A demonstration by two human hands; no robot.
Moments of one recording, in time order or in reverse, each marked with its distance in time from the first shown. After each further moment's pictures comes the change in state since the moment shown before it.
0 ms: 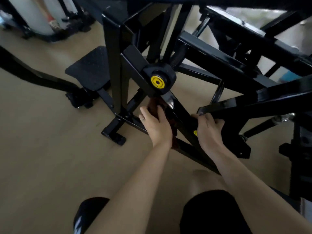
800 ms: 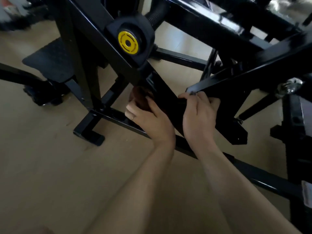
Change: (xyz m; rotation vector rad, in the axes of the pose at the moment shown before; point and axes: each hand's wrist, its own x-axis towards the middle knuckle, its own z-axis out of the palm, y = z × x) left_hand -0.013 -0.071 0.054 -0.098 0.241 0.204; right_hand 0.002 0.016 0.034 0.176 0.390 -0.015
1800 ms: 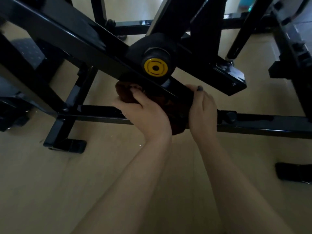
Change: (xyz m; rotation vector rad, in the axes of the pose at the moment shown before) left_hand -0.059 -0.067 -0.003 -0.098 -0.316 -0.177; right_hand -0.047 0.161 0.020 0.243 0.186 0.186
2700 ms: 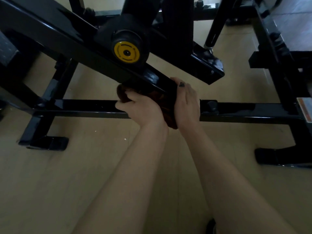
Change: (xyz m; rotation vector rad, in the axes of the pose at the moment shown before) left_hand -0.018 -0.026 0.025 -0.049 -0.002 -0.436; right_hand 0.002 0.017 -0.007 -0.122 -0.048 0.055
